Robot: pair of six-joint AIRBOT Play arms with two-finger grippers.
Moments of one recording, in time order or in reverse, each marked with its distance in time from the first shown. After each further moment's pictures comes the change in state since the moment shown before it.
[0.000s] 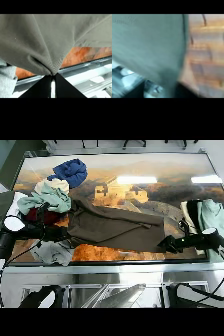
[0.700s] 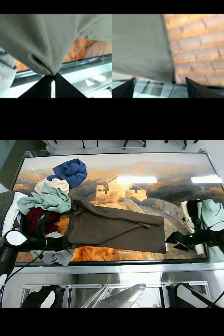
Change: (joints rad) left arm 0.008 0.132 -0.171 -0.007 0.044 -0.006; right arm -0.009 0.173 0.089 -0.158 0.057 0.222
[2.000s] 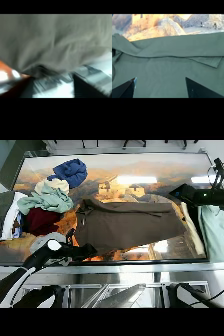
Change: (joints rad) left arm -0.356 -0.286 -0.249 -0.297 0.470 -0.105; right arm 0.174 0.011 0.536 0.246 -0.129 0.022
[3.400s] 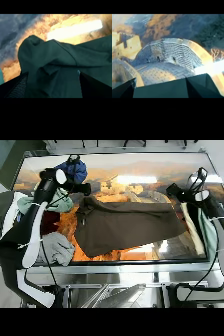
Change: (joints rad) left arm 0.044 -0.608 1.394 0.720 -0.329 0.031; right arm 0.104 -0.323 -0.010 -0.179 -0.624 0.105
